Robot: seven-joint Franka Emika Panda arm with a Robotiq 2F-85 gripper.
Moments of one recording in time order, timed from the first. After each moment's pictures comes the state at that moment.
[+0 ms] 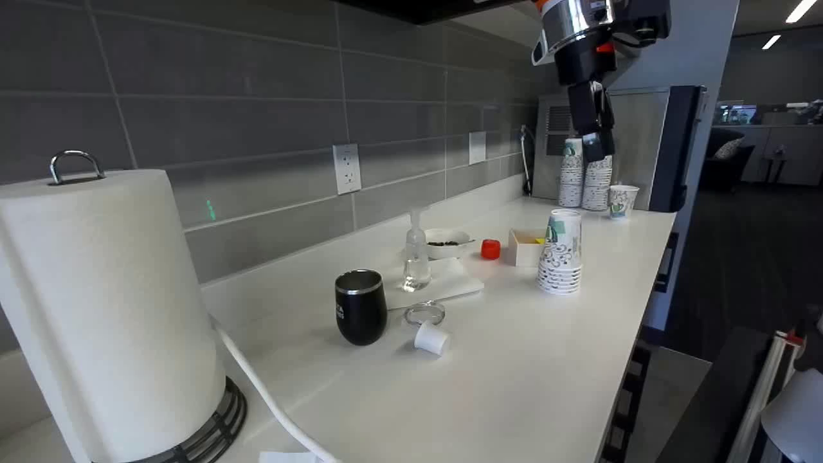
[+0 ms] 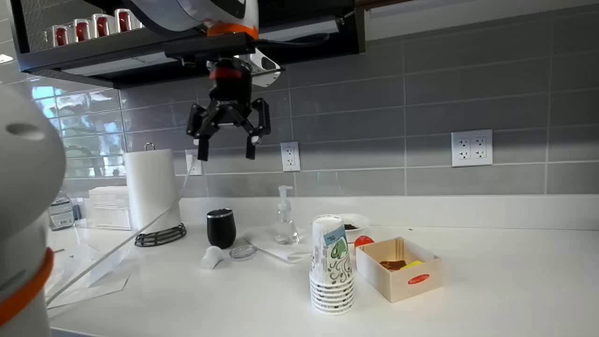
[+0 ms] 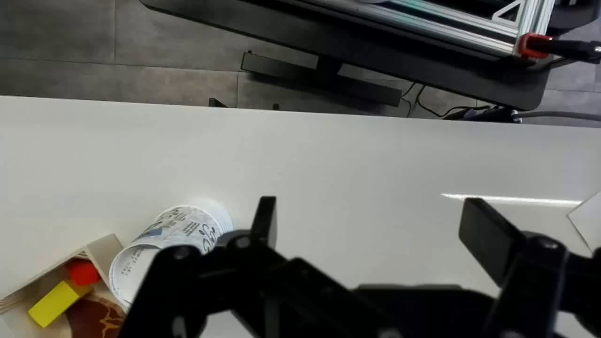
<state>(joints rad) 0.05 -0.57 0.01 -2.49 -0.04 1.65 -0.20</state>
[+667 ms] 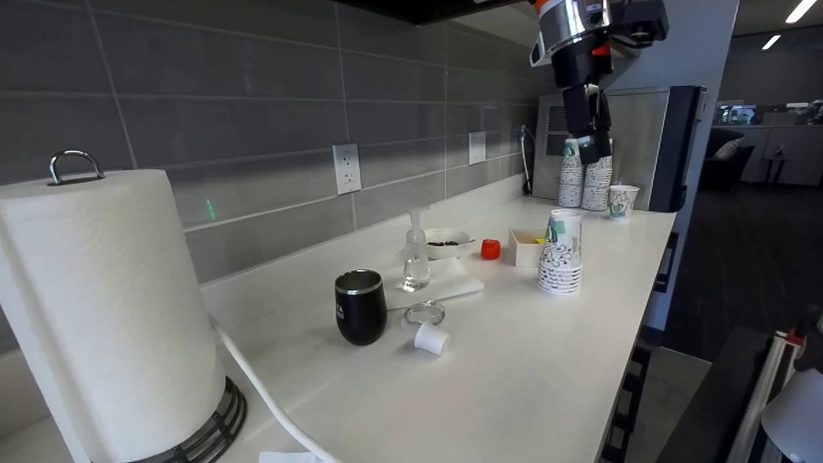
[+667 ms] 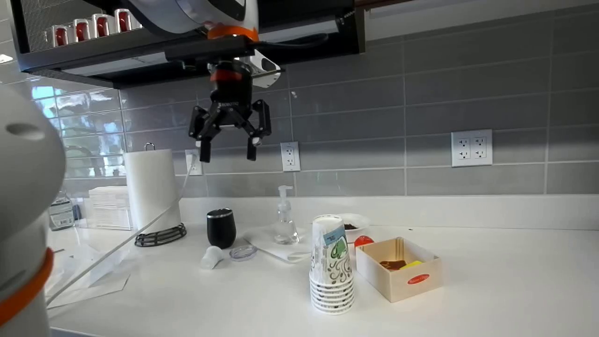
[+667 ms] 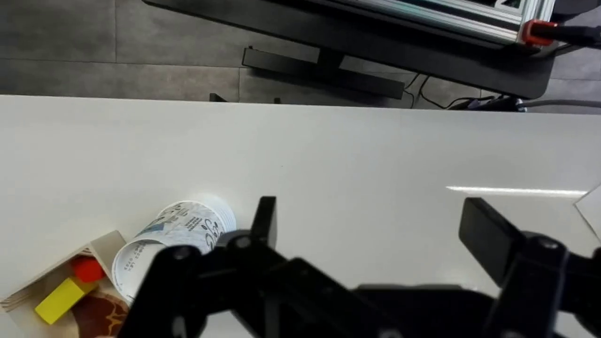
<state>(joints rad) 0.05 -0.56 0.01 -2.49 -0.04 1.68 -0.17</state>
